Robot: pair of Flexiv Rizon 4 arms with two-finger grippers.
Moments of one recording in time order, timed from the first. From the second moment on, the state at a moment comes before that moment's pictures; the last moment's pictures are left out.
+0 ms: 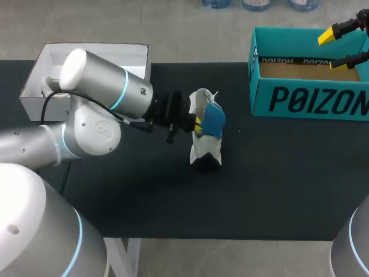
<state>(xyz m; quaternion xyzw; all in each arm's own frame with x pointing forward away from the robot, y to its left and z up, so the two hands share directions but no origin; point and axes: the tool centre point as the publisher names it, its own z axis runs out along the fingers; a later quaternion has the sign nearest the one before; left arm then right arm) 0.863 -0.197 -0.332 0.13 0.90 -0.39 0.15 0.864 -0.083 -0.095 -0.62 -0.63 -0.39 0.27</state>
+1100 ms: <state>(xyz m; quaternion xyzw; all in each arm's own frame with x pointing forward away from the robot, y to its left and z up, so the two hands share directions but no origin) 0.864 -0.206 -0.328 0.15 0.90 -0.38 0.15 0.864 -0.083 -0.095 -0.62 -0.63 -0.39 0.27</state>
